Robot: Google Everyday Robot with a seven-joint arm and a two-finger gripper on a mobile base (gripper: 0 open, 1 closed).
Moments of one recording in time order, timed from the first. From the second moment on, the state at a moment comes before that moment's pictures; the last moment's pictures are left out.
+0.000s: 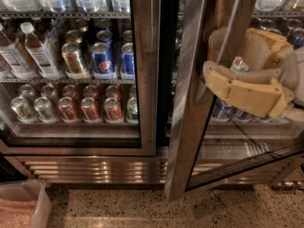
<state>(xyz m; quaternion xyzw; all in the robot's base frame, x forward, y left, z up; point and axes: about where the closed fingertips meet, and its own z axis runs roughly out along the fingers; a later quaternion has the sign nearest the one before) 0.336 -0.070 1.063 -0.50 0.54 0.35 0.58</state>
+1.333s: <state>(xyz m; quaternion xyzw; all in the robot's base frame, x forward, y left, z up) 0.336 -0.091 1.064 -0.50 0.54 0.34 0.59</state>
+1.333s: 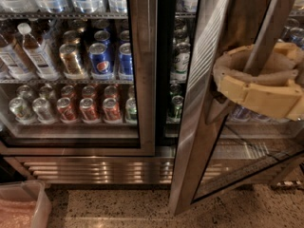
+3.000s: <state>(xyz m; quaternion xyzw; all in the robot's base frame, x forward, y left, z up) 0.322 -0.104 1.067 -0.48 0.55 0.31 0.61</state>
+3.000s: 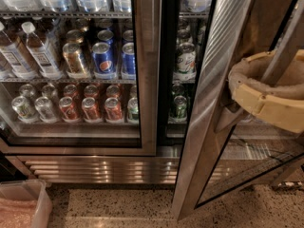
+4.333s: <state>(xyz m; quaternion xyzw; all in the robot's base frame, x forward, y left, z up) 0.125 -0.152 1.162 -0.29 0.58 -0.05 0.76</state>
